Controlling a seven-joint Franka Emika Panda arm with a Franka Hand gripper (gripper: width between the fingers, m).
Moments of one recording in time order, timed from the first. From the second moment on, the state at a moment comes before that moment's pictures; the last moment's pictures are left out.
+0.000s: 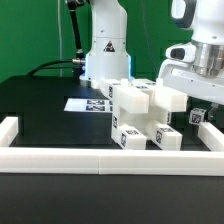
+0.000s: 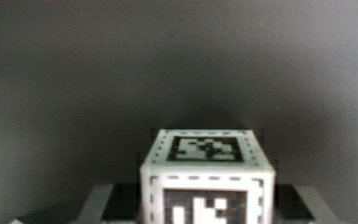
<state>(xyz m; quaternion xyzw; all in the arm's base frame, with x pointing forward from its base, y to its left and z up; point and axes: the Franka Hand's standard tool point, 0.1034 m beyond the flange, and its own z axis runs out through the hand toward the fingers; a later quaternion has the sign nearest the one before) 0.421 0.177 0.012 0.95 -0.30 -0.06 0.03</state>
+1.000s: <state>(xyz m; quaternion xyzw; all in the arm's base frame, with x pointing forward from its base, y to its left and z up) 0.441 0.139 0.090 0.96 -0.28 -0.09 0.01</state>
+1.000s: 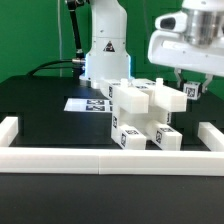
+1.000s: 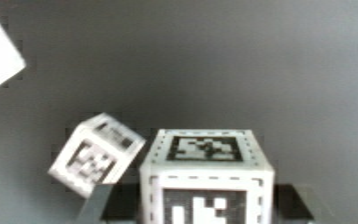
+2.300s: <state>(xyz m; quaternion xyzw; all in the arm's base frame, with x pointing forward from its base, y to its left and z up) 0.492 0.041 0.137 0.96 -0.25 -0.09 -0.01</state>
